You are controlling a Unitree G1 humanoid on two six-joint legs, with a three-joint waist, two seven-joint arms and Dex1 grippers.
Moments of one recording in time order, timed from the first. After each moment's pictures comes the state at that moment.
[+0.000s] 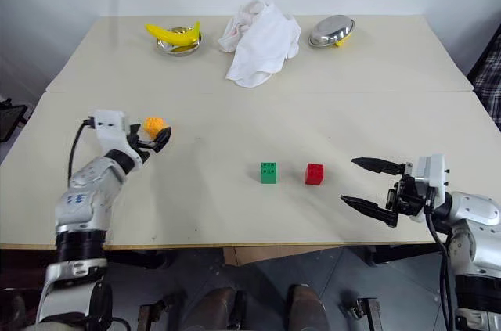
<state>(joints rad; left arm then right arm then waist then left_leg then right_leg) -0.55 0.39 0.24 0.29 -0.22 0.42 -0.17 -0.16 -0.69 -0.31 0.12 0.60 0.00 1.41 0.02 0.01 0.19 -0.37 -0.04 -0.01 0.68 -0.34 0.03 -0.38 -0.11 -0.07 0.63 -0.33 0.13</state>
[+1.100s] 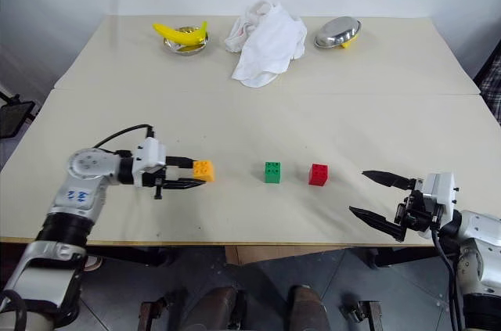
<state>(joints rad) -0.65 0.58 -0.10 0.50 -0.22 -0.19 -1.33 -0.03 -0.71 -0.36 0.15 0.60 -0.06 1.41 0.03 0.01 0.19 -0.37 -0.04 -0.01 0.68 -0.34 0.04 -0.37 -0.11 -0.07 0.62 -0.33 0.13</state>
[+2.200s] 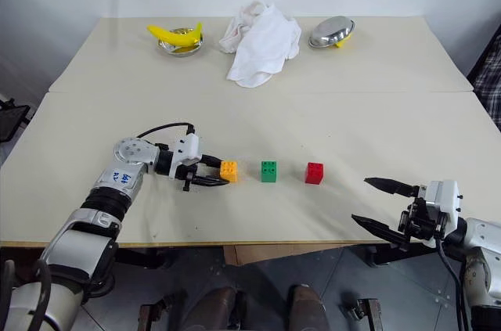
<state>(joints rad) -0.83 0.48 -0.17 0.84 -0.08 -0.25 -1.30 0.02 -0.72 -0.38 0.09 0.61 -0.04 1.40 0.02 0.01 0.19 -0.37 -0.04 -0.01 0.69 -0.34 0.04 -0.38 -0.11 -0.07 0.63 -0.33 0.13</state>
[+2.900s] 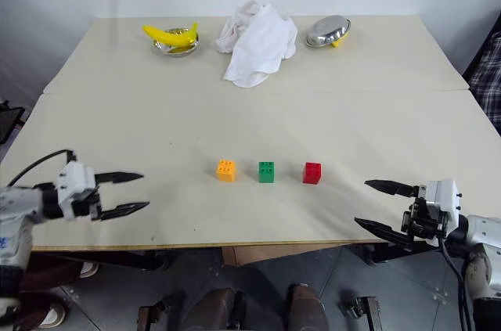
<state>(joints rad) -0.07 0.83 0.33 0.22 -0.33 -0.13 -1.23 -0.04 -0.76 -0.35 0.20 0.59 -0.08 1.48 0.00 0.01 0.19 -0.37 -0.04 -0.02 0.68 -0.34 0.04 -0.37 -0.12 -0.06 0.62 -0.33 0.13</state>
